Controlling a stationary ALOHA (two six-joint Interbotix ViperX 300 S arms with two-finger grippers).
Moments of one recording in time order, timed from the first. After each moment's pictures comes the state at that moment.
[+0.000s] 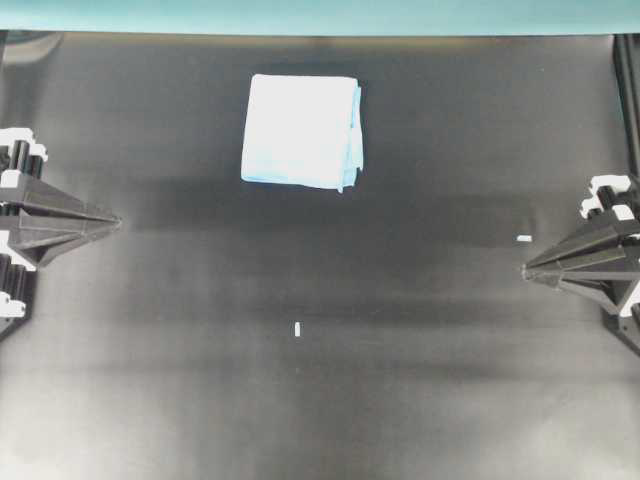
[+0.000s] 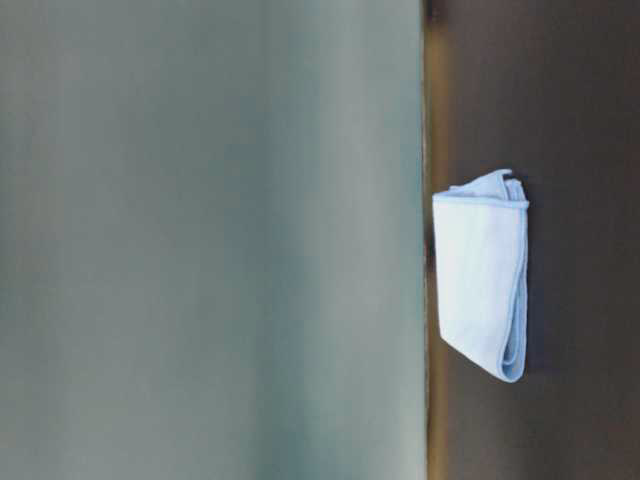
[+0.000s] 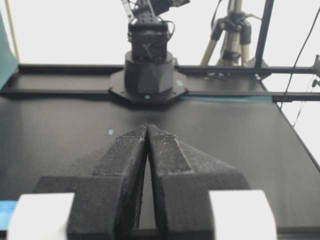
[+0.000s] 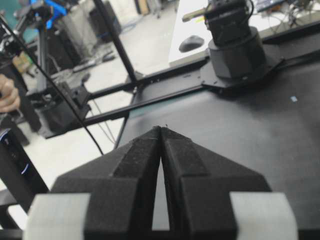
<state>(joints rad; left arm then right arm) 0.00 -0.96 1.17 0.00 -0.29 0.00 0.18 -0.97 1.18 0.00 -0.29 0.40</state>
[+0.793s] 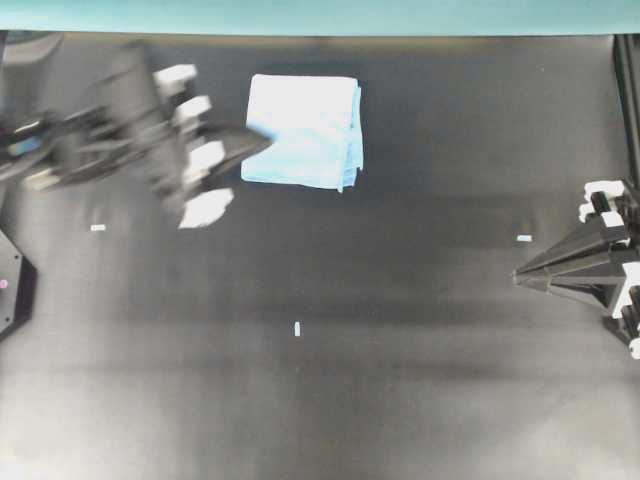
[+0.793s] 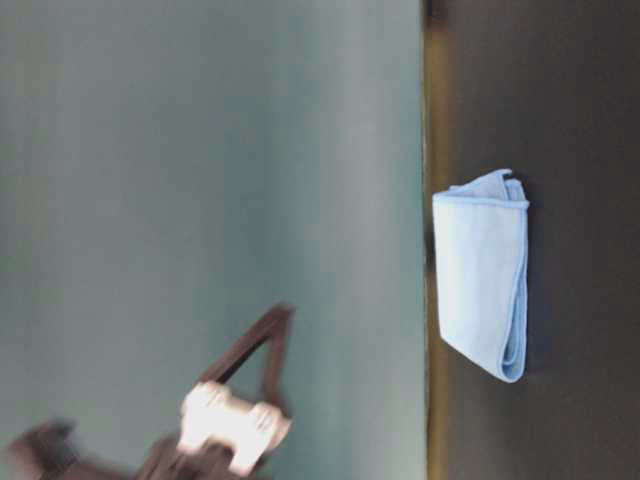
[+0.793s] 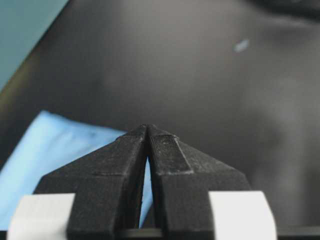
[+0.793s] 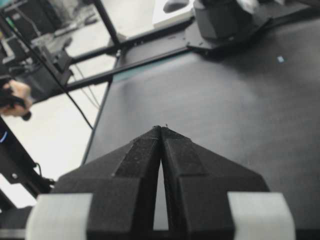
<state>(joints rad) 0.33 -0.16 0.78 0.04 -0.30 -0.01 0.18 -0.96 1.18 0.00 -0.17 0.40</state>
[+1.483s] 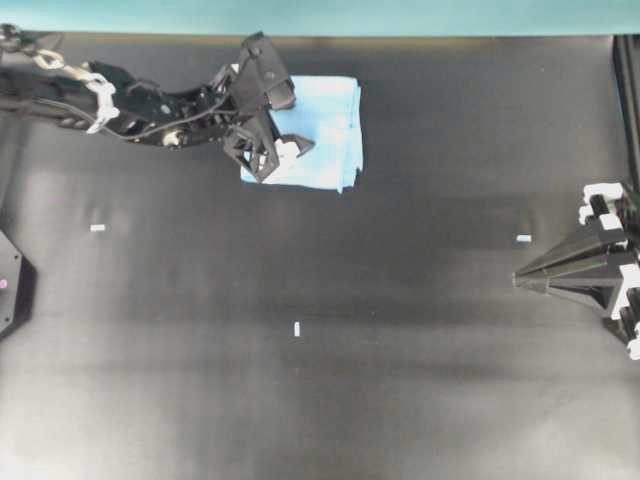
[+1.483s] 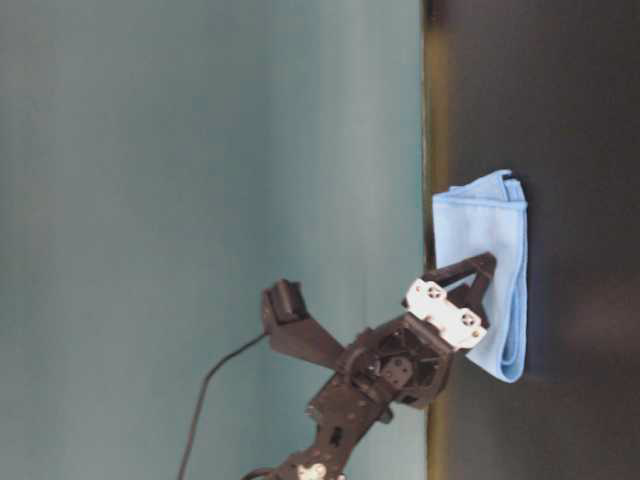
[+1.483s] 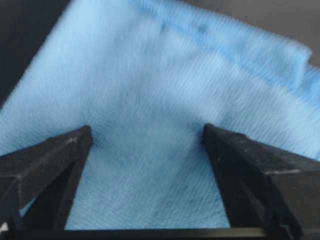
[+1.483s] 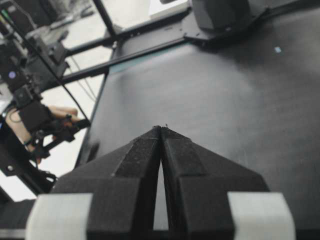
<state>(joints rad) 0.50 0.37 0.54 0.04 -0.23 0.01 0.18 -0.97 1.19 0.00 -0.16 0.40</state>
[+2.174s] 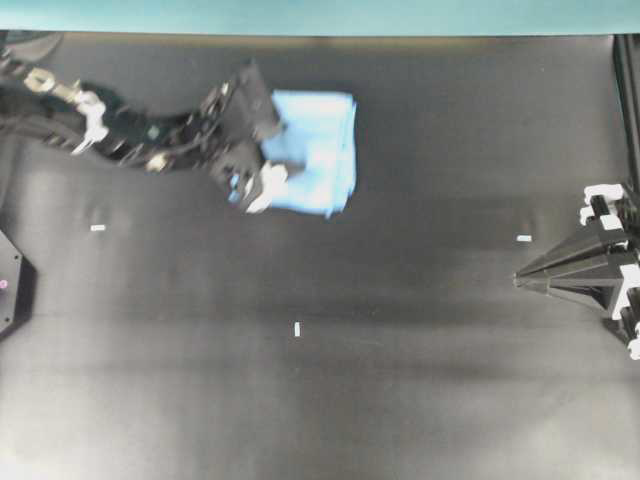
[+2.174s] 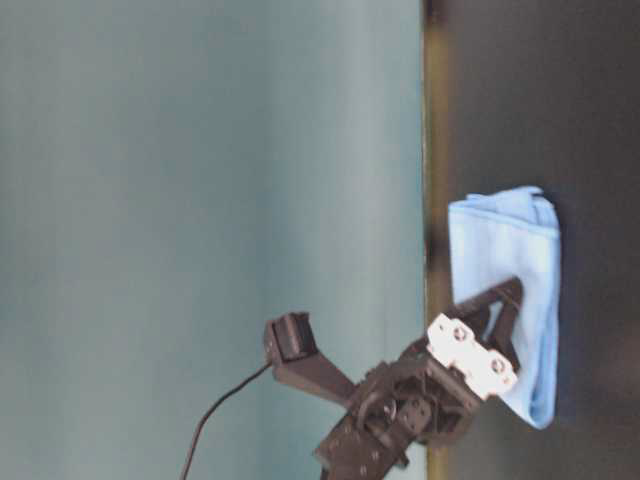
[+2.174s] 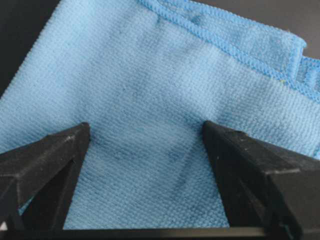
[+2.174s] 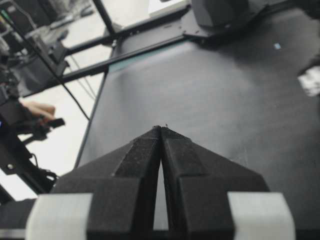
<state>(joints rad) 0.38 0.26 0.70 0.04 -0.23 0.01 0.18 -0.97 1.20 0.01 -0.16 0.40</state>
